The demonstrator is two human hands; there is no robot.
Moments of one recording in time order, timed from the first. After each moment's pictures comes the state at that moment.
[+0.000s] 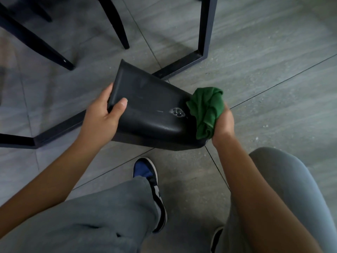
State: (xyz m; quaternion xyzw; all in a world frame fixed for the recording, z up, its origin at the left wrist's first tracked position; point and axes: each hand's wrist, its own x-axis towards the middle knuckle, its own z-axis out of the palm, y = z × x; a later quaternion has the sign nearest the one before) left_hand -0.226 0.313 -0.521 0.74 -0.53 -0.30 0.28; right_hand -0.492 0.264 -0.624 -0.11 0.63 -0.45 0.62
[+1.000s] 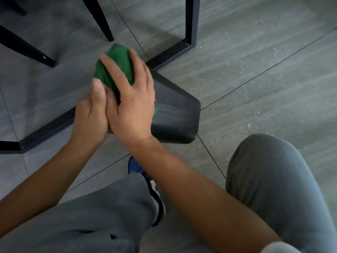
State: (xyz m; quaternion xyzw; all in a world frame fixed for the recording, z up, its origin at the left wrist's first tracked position) left_hand -0.252 0.321 -0.516 0.72 -0.53 -0.30 0.34; right_hand -0.335 0.299 -0.546 -0.61 0.54 -0.50 0.29
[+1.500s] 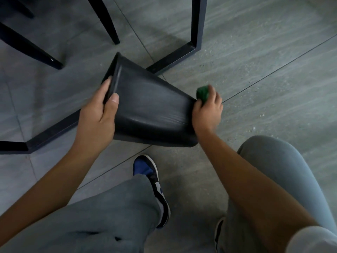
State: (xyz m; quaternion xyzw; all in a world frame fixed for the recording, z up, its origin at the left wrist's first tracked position) left_hand -0.225 0.323 -0.524 0.72 -0.57 -0.27 0.28; right_hand -0.456 0.260 -0.679 -0.46 0.78 -0.32 0.28
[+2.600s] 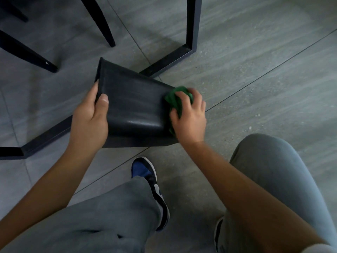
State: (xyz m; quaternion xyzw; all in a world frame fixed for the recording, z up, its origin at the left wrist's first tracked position) left_hand -0.228 0.319 -0.517 0.75 -0.51 -0.29 0.30; right_hand -0.429 0.291 -0.641 -0.64 0.67 -0.33 0.18
